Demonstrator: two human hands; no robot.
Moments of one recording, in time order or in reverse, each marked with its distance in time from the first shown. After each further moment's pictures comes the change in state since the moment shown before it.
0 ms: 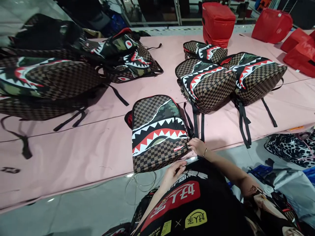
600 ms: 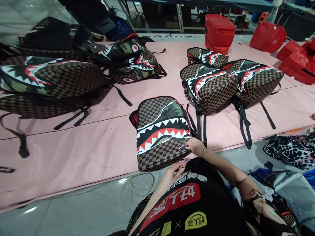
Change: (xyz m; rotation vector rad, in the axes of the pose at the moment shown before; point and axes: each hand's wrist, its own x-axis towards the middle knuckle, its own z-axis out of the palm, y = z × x) left_hand -0.017 -0.014 -0.019 0.010 -0.014 -0.014; right_hand 0.019 -0.032 0.006 -0.161 -0.028 -0.069
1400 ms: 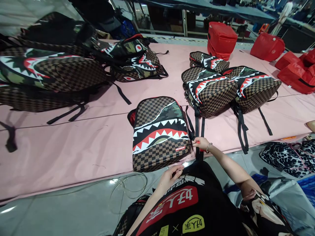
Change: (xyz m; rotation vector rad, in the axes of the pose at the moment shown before) left_hand 0.000 -0.009 0.014 -0.050 0.023 0.017; right_hand -0.004 0.031 -0.047 0.534 -0.240 0.681
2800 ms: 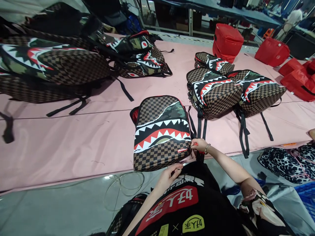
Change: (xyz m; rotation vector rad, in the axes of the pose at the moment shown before) left_hand 0.006 -0.005 -0.015 -0.065 0.010 -0.010; right_hand 0.008 -0.036 0.003 -0.294 -0.118 -0.035
